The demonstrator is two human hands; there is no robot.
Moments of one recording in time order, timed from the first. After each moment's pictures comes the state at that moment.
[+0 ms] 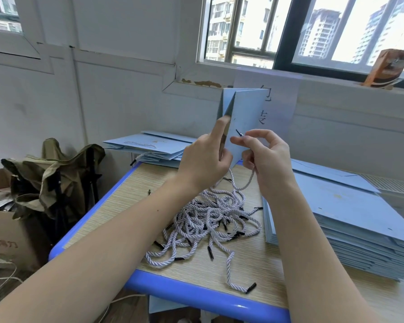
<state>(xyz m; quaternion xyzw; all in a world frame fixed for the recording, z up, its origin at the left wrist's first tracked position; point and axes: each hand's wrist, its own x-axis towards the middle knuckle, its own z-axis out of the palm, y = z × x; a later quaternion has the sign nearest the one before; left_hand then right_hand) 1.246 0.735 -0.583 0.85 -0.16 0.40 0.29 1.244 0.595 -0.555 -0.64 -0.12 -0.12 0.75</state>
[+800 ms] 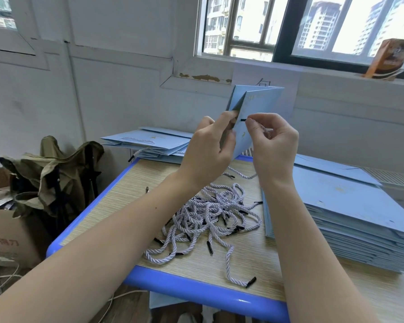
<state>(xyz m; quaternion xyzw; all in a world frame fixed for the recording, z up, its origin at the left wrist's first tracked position) 1.245 0.724 -0.580 0.77 -0.23 0.47 0.37 1.251 0.597 -0.559 -0.69 -0.16 -0.36 0.61</state>
